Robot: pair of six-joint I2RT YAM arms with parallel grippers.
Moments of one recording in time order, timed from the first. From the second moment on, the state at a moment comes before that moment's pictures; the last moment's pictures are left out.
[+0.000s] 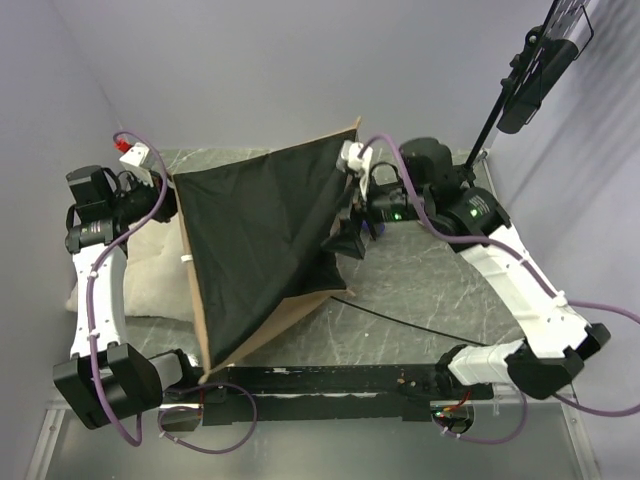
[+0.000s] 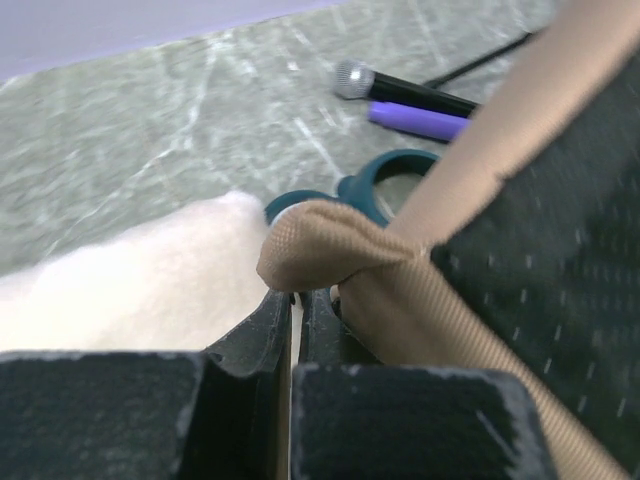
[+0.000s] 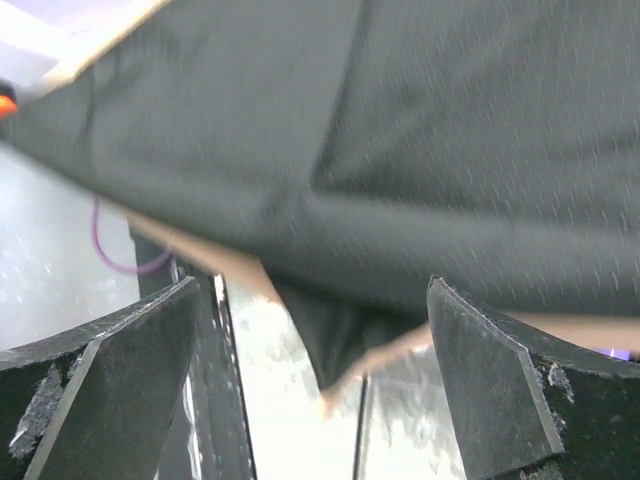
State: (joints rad) left arm 0.33 1.16 1.12 -0.41 0.89 0.16; right arm 0.64 1.30 1.67 -0.83 -0.67 -0.20
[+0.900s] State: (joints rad) left arm 0.37 1.14 1.09 -0.40 0.73 0.00; right arm 0.61 1.33 1.09 -0.48 -0.66 -0.13
